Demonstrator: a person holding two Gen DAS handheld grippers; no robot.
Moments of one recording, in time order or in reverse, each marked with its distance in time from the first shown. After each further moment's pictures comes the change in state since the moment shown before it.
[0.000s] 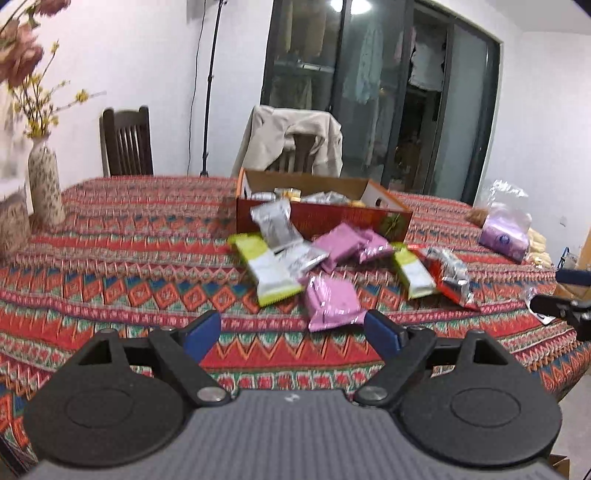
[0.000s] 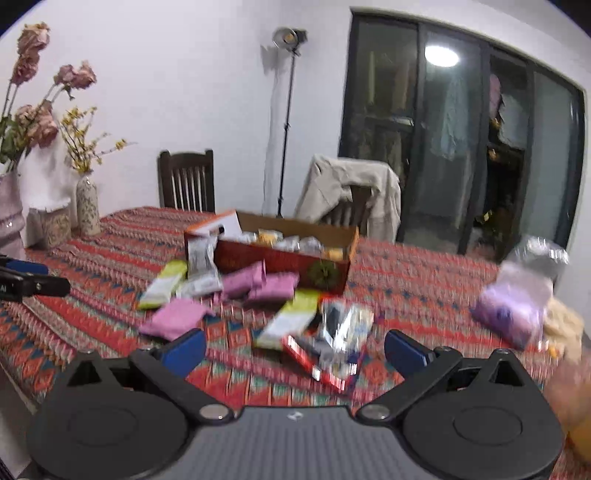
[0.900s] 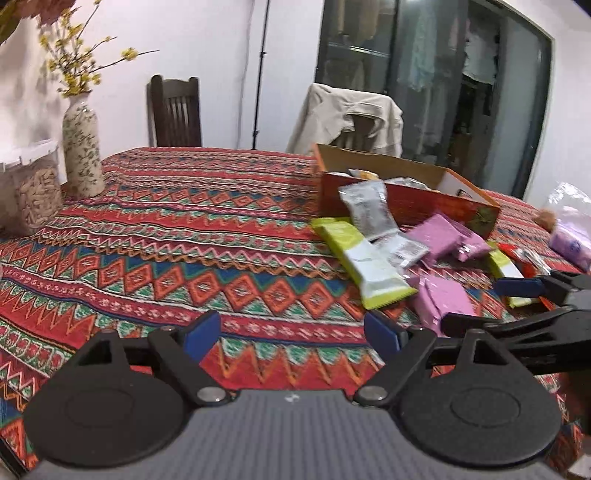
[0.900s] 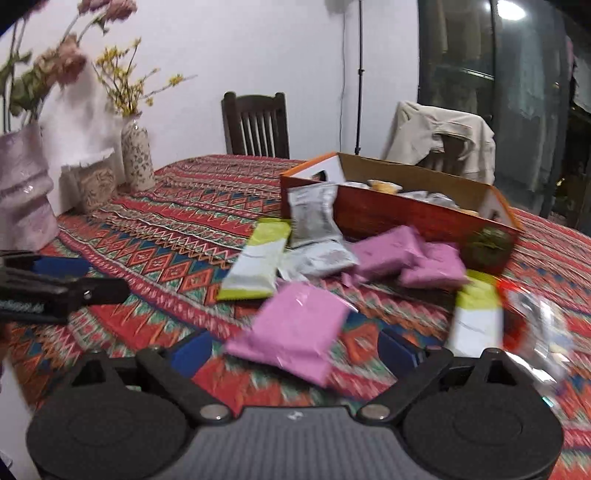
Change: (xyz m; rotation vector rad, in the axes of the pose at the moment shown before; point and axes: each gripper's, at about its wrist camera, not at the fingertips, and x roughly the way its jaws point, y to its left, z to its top) left arm 0.063 0.073 0.005 -0.079 0.050 0.141; right arm 0.166 0.127 0.021 -0.046 0.162 0.213
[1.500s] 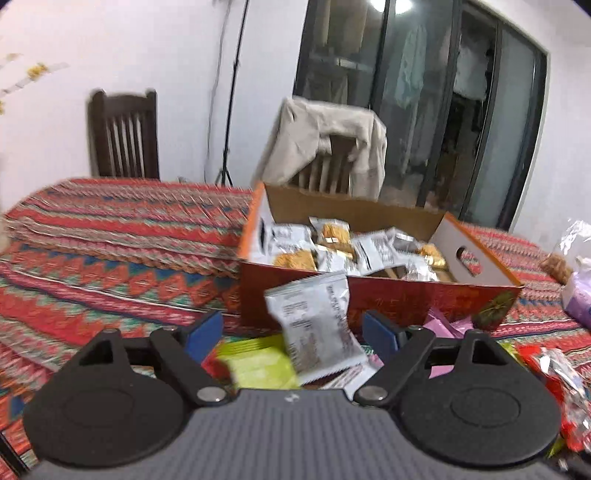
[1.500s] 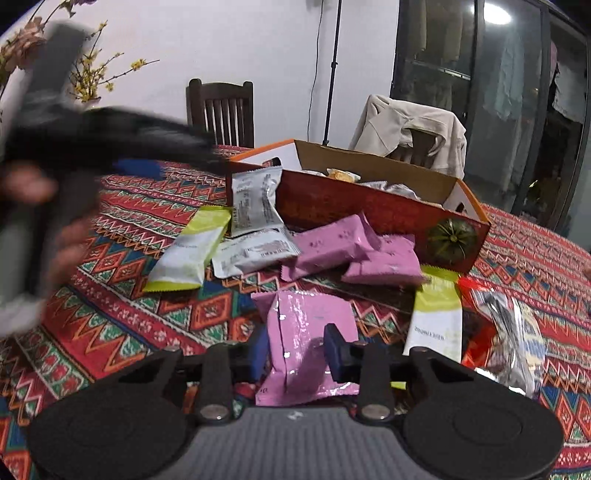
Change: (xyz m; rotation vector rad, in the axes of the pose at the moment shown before) left arm 0.153 -0.075 0.104 -0.001 -0.027 -0.068; right arm 0.008 -0.041 -0.010 -0.001 0.020 -0.104
